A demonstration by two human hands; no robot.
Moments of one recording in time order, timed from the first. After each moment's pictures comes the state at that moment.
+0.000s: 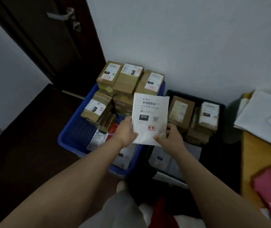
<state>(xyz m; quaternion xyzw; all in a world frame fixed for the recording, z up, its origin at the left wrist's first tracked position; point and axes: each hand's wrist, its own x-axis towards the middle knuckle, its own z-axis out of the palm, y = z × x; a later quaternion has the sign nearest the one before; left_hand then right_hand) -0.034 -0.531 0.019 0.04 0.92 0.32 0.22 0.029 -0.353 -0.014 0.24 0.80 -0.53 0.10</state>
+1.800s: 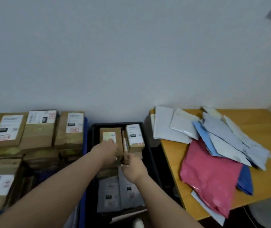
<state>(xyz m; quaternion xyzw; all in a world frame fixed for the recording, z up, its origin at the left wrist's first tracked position) -0.110 -0.372 0.030 0.49 0.83 -0.01 0.26 0.027 -0.308 0.030 0.40 0.84 -0.34 0.14</state>
